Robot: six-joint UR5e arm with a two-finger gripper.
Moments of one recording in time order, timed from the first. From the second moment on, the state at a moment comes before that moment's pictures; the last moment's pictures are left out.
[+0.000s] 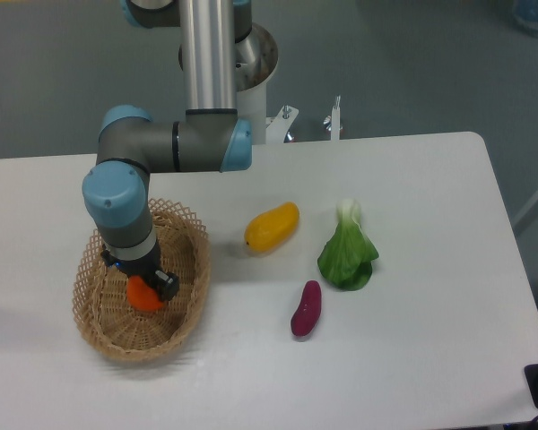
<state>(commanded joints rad) 2.00 -1.97 -1.78 -0.86 1.54 0.64</state>
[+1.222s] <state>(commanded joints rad) 2.40 -1.85 -1.77 -0.88 1.54 0.94</state>
